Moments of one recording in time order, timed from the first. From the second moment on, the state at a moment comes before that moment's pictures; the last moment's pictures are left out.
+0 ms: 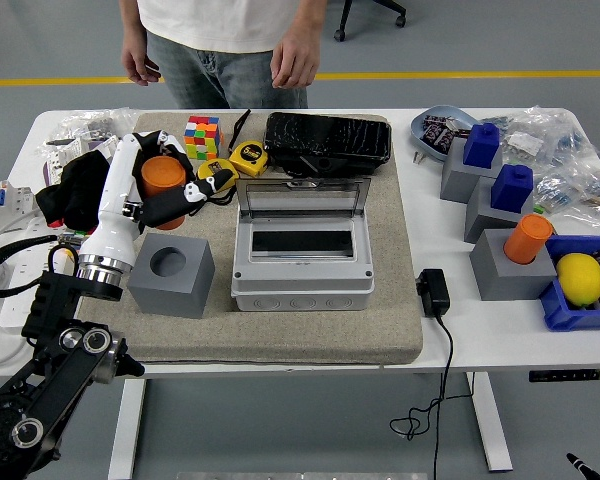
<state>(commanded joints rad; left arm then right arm) -0.18 0.13 -1.13 -1.57 1.53 0.35 -0.19 0.18 -0.21 0.47 0.19 -0.75 -0.16 -0.05</state>
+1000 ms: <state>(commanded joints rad) -0.58 0.08 -0.54 -1.15 1.76 0.46 -0.27 0.20 -0.21 0.40 0.19 -0.72 -0.16 -0.05</state>
